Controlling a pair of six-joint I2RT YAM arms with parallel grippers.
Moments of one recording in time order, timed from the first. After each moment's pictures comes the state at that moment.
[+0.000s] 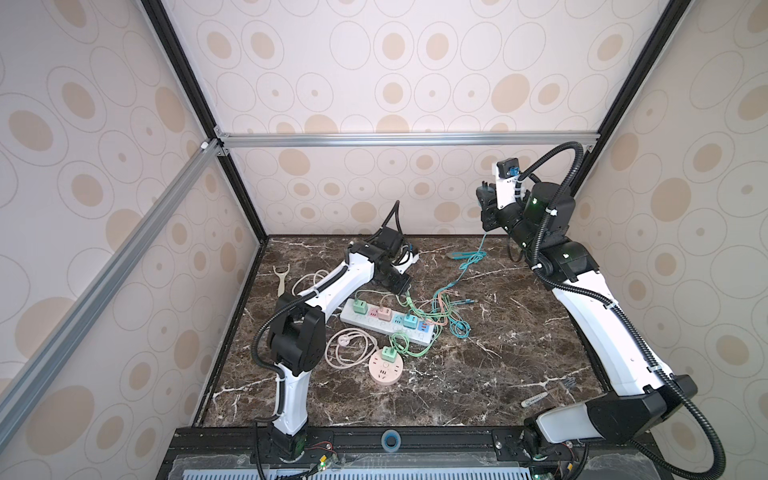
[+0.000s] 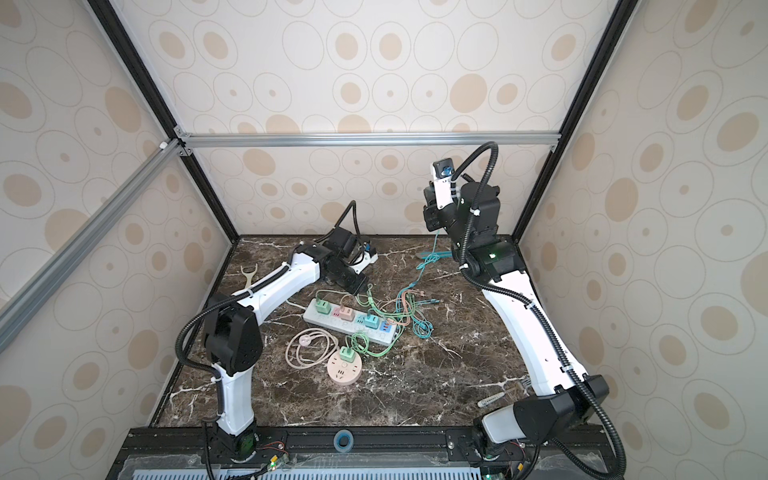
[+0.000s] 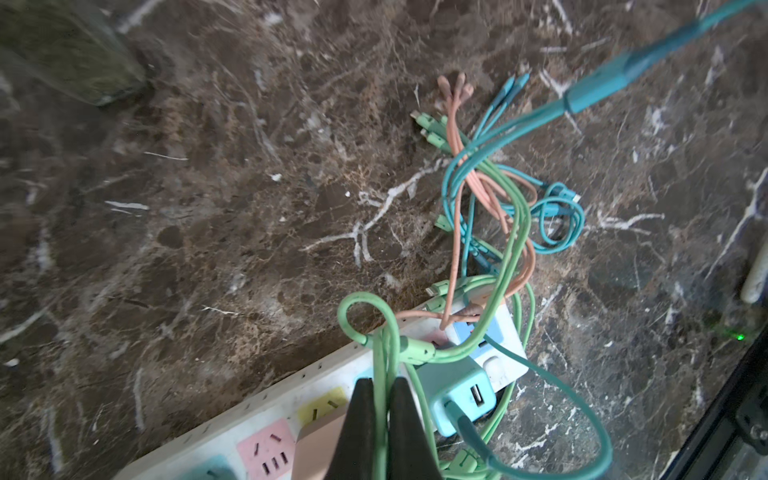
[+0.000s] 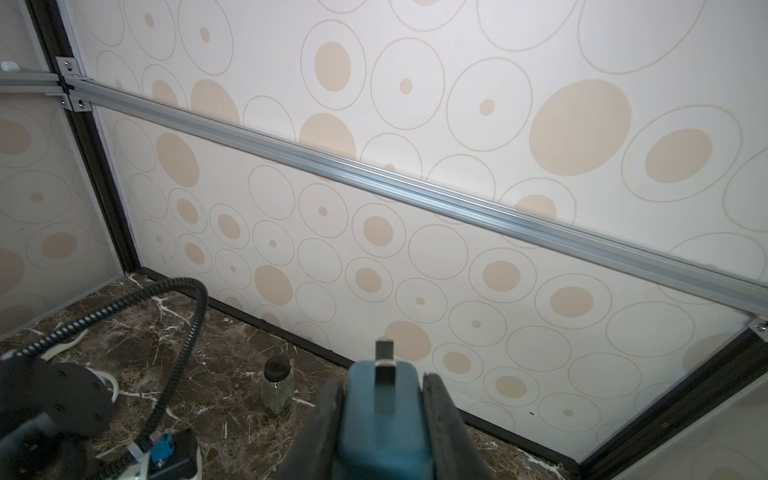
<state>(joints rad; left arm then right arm) -0.52 1.95 1.76 -0.86 0.27 0.07 0.35 1.43 1.69 -0.31 0.07 -0.20</state>
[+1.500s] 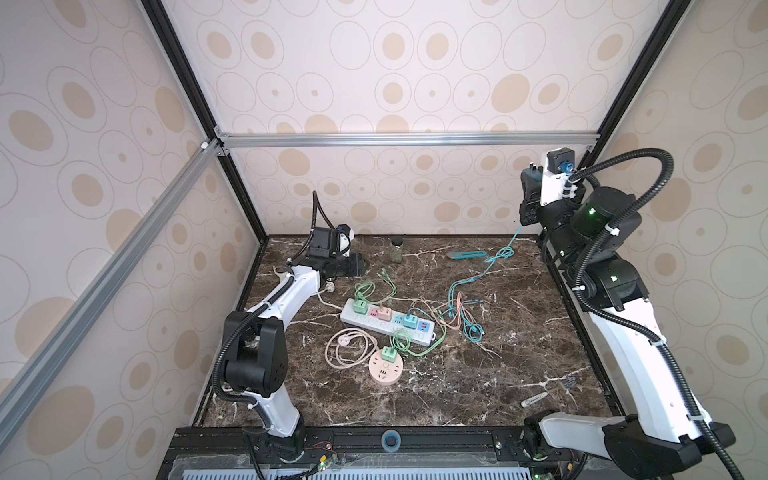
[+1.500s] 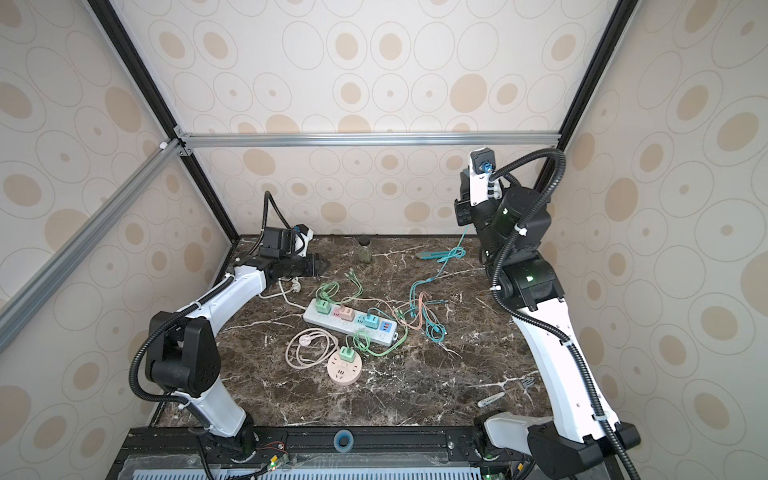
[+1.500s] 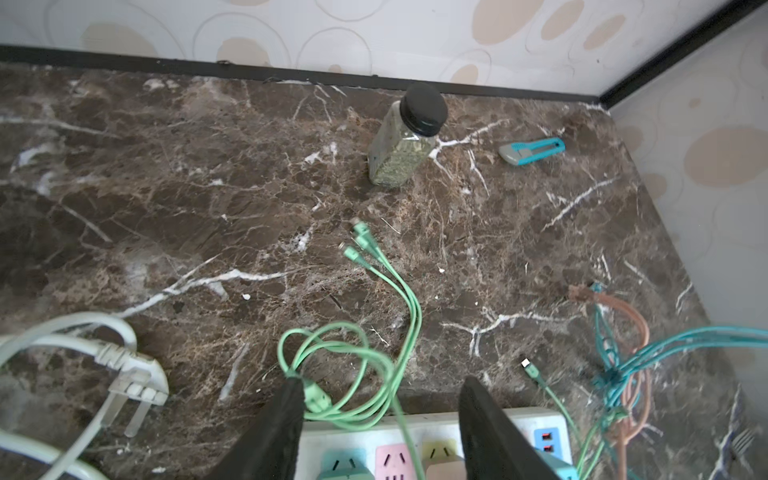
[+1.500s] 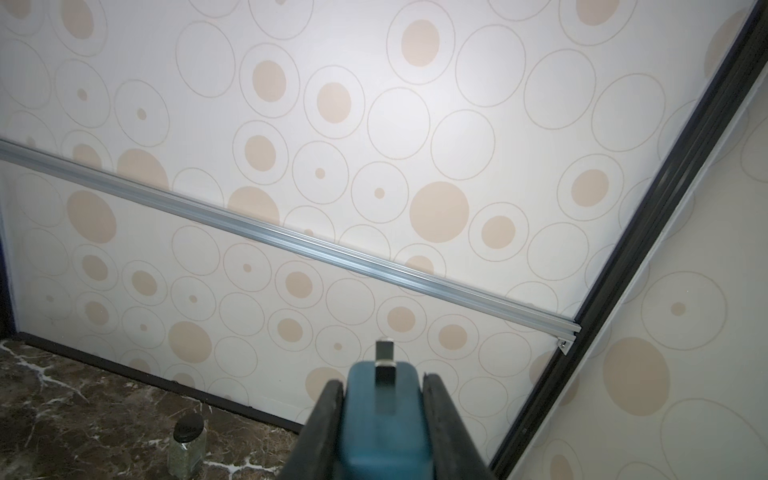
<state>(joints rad) -0.21 1.72 1.37 -0.40 0.34 -0.19 0.31 1.25 1.69 -0.27 0.17 -0.31</state>
